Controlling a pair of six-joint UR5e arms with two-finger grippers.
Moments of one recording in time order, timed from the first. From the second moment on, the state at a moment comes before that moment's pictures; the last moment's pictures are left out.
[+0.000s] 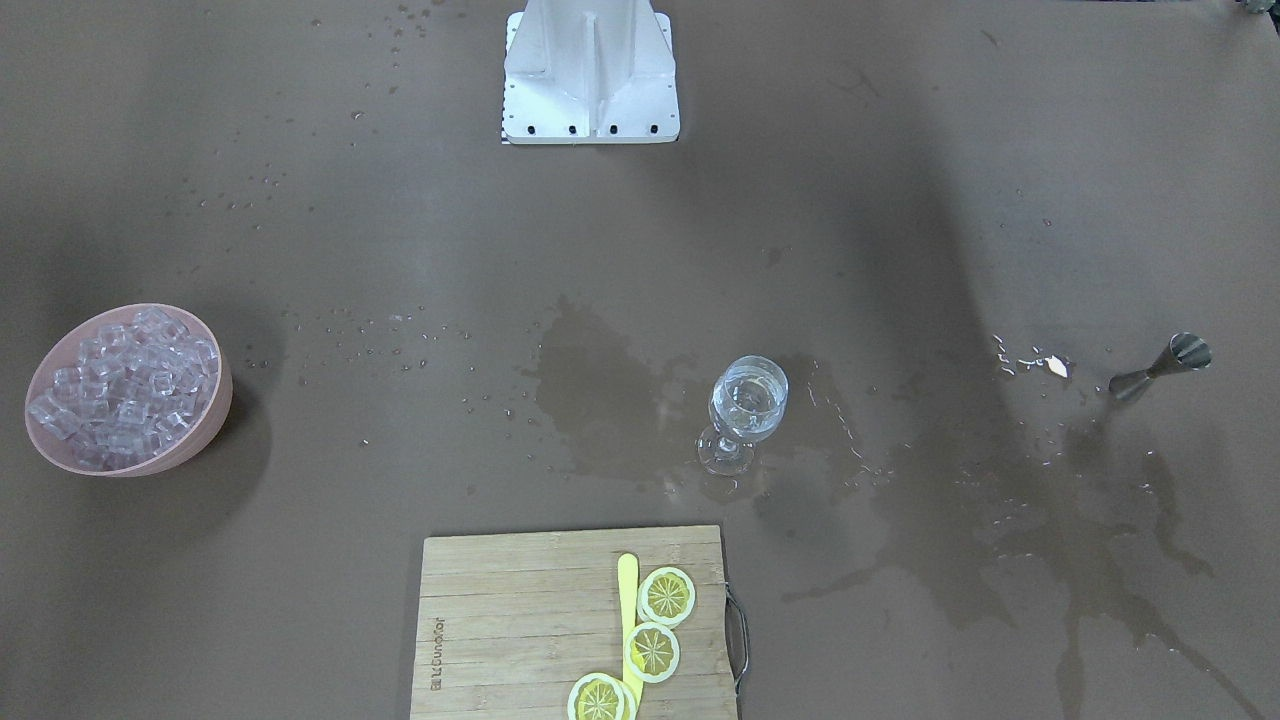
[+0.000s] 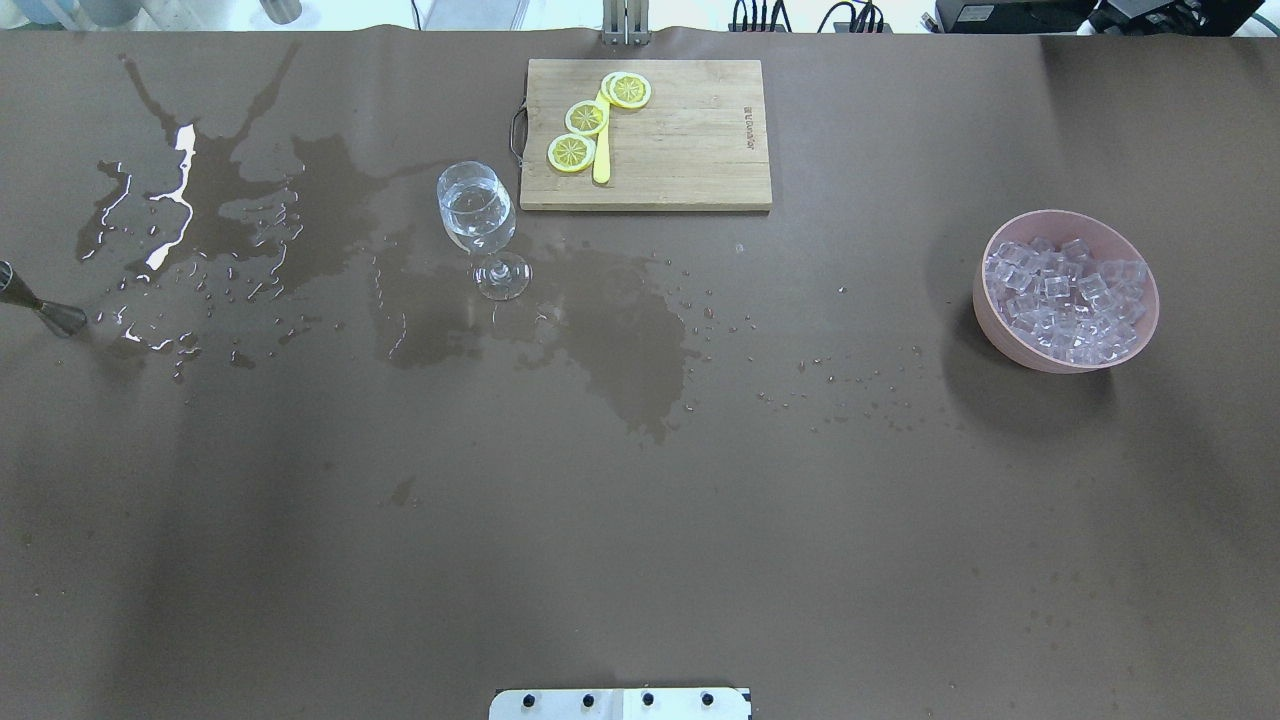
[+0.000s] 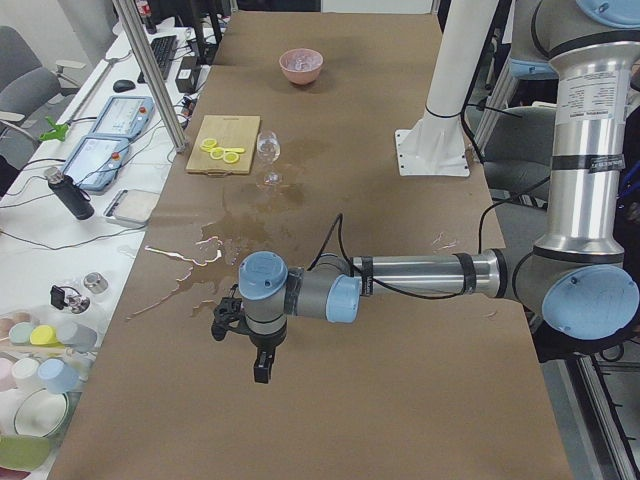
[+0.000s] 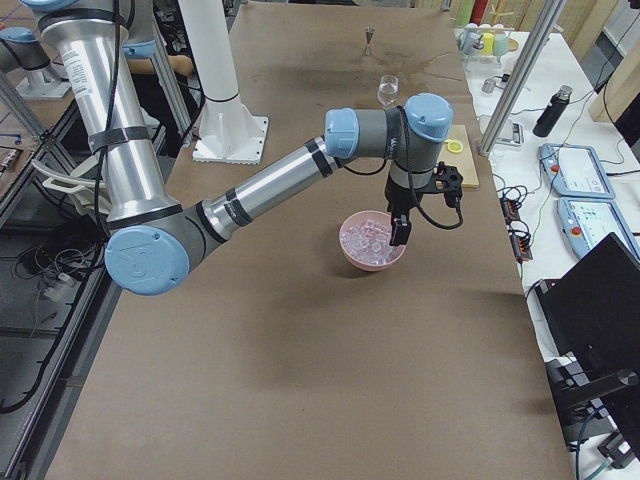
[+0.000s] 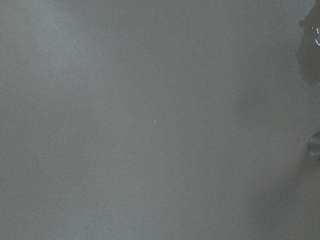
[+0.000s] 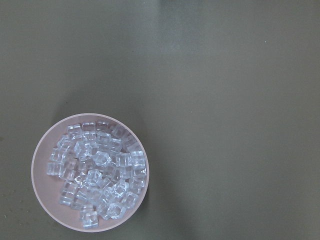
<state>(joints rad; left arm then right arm) -1.56 -1.55 -1.54 -1.73 -2.24 0.00 1.53 -1.30 1.87 -2.11 2.37 0.04</state>
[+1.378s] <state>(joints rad) -1.56 -1.46 -1.56 -2.07 -2.20 -0.35 1.50 -1.25 1.87 -2.11 2.37 0.08</state>
